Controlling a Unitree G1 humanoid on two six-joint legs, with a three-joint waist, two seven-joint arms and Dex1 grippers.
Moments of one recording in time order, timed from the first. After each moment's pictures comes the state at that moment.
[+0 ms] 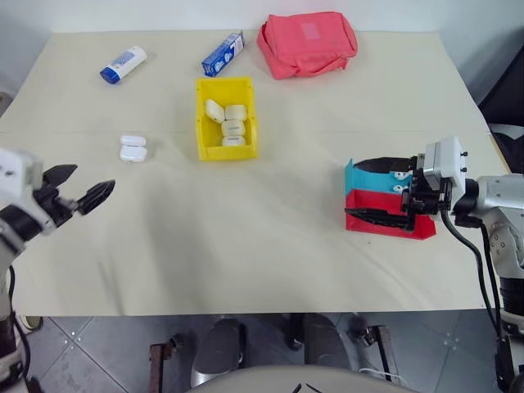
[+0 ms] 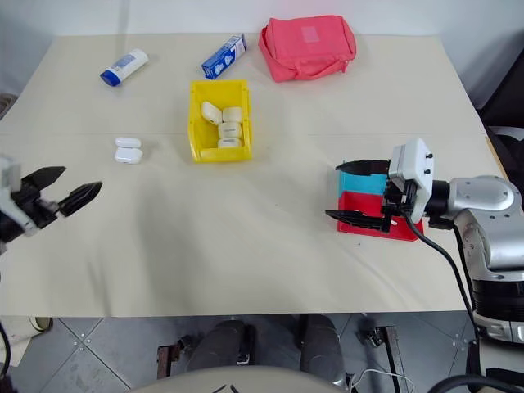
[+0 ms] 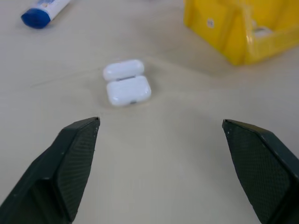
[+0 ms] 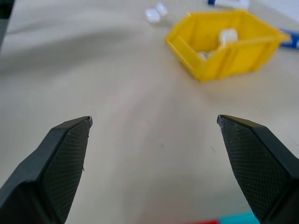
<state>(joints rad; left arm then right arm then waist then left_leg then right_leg) -0.19 0.85 0.46 -0.06 -0.47 0.70 -0.59 -0.40 -0.80 -0.12 -0.13 0.53 0.32 1.25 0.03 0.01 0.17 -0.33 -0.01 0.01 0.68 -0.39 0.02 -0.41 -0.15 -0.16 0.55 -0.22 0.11</state>
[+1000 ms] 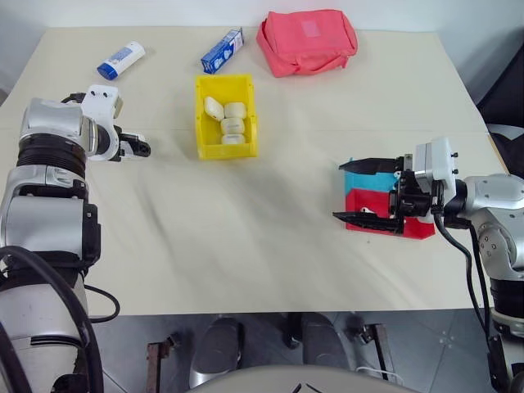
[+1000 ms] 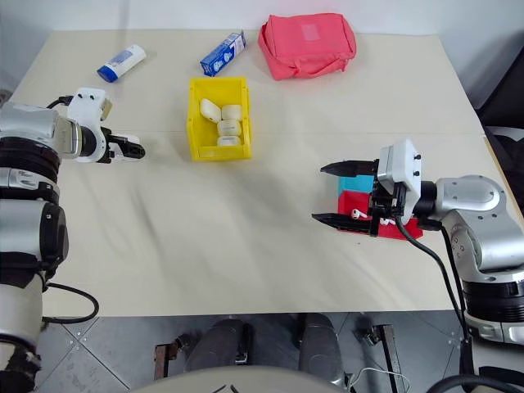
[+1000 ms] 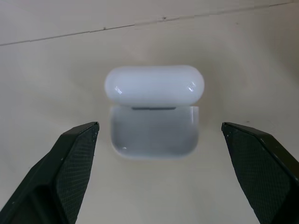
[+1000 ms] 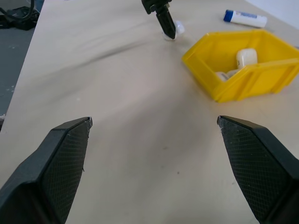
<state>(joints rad) -1.30 0.68 -0.13 1.16 -0.01 0.88 -0.44 -0.36 -0.79 -0.10 -0.19 0.56 0.34 1.24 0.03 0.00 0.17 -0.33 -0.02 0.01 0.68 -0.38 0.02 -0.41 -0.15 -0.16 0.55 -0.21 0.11</state>
